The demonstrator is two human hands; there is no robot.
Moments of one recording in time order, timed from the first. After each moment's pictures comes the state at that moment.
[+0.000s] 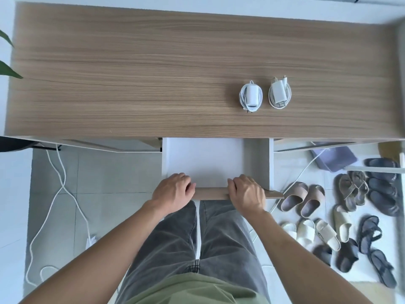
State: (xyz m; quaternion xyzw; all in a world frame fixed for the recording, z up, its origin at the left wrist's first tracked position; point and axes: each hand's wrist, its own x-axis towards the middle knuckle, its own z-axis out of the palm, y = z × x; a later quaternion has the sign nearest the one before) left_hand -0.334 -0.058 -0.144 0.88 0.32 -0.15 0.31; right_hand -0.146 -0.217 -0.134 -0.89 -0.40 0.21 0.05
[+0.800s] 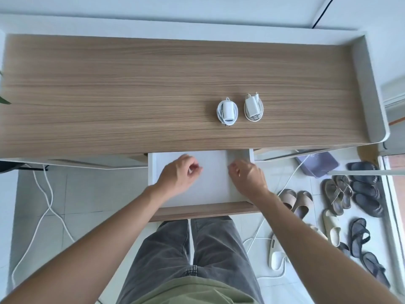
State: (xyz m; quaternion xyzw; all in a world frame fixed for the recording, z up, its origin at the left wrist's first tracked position) left_hand -0.241 -0.026 -0.095 0.85 0.32 -0.06 0.42; right_hand -0.062 -0.188 -0.085 -0.89 -0.36 0.25 0.13
